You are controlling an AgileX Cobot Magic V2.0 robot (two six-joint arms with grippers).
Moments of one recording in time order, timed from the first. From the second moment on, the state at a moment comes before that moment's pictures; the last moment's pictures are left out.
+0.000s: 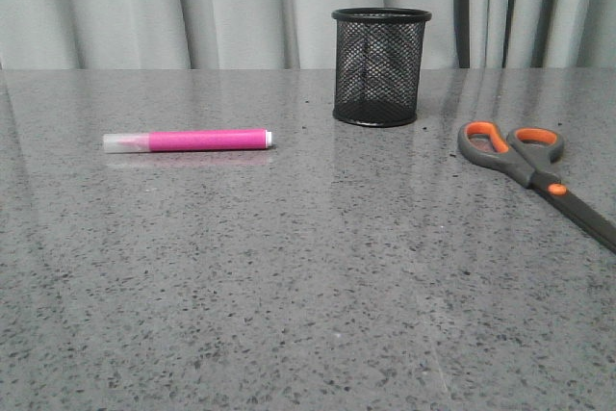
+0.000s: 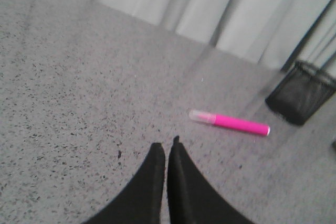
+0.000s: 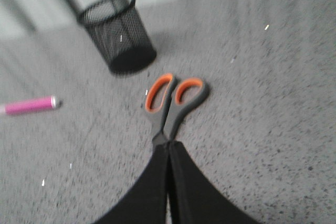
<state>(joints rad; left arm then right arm) -0.05 0.21 -0.29 -0.43 0.48 0.13 0.07 0.39 -0.34 0.56 0.42 -0.28</state>
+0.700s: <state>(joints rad) -0.05 0.71 -0.65 -0.67 0.70 0.61 0.07 0.77 -0.64 0.55 0.64 -0.45</state>
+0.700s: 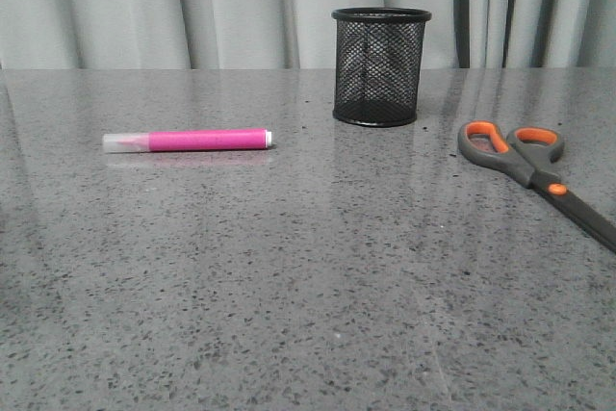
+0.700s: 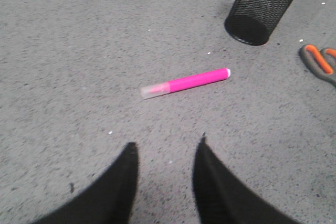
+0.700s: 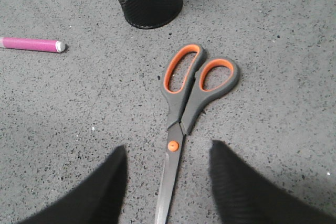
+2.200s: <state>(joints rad) -0.22 1.84 -1.24 -0.99 0.92 1.93 0.07 0.77 -0.64 0.55 0.64 -0.50</state>
